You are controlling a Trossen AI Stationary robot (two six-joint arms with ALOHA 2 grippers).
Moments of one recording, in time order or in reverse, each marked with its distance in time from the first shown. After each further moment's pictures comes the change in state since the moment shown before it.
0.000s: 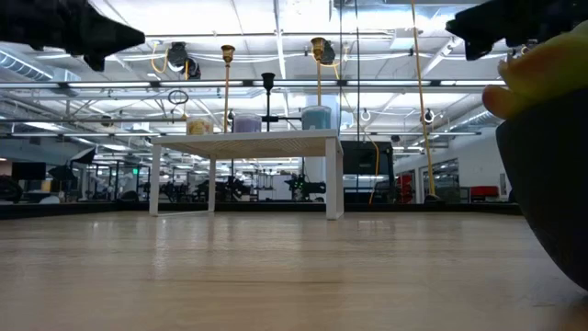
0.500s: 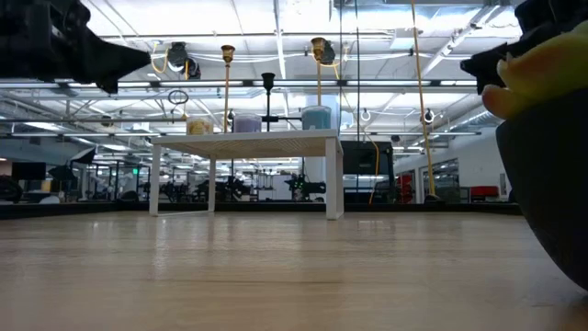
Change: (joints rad) left arm -0.001 -0.031 -0.228 0.246 0.133 0.055; right arm 0.000 -0.251 -0.232 -0.001 -0.029 0.001
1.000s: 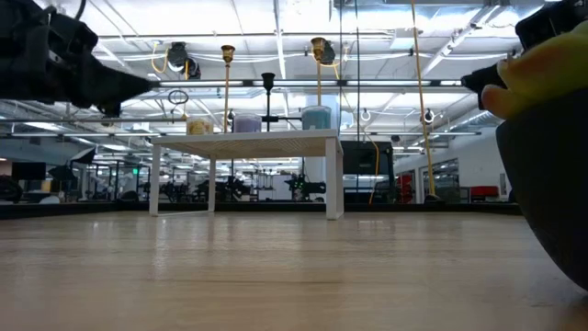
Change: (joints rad) left arm 0.000 0.002 -0.095 0.026 0.039 -0.072; right arm 0.000 -0.083 -0.098 0.011 0.004 0.025
